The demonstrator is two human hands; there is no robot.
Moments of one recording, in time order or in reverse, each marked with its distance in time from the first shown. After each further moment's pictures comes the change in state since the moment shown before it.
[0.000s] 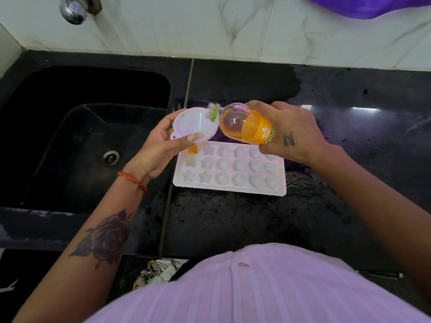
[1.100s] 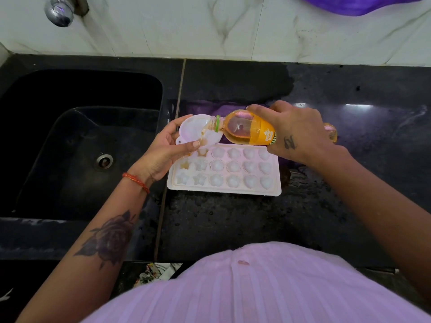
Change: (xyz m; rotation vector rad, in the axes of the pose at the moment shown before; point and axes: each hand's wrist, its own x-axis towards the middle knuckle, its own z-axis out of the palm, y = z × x) left_hand 0.010 -0.008 0.014 0.043 -0.074 -0.072; right_hand -0.008 0.010 -0.005 -0.294 0.034 0.013
